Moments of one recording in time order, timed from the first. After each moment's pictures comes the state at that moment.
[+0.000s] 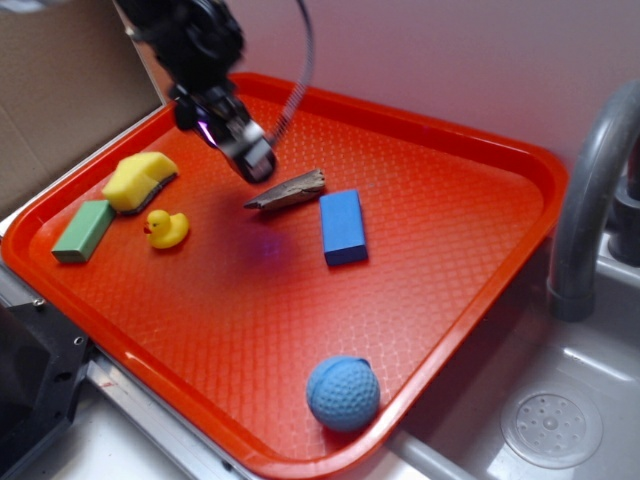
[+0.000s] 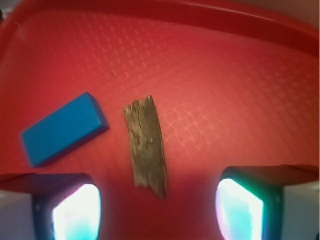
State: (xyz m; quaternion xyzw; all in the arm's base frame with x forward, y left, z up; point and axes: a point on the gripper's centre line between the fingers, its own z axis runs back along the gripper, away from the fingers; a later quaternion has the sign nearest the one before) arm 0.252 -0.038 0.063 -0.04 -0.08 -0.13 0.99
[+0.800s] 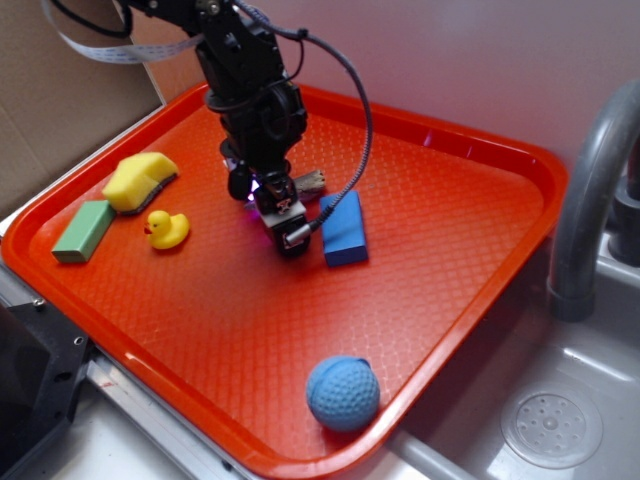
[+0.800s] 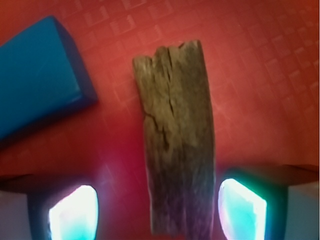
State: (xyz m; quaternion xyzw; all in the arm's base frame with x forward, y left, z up) arm 0.255 -0.046 0.021 0.01 -0.01 -0.16 0.99
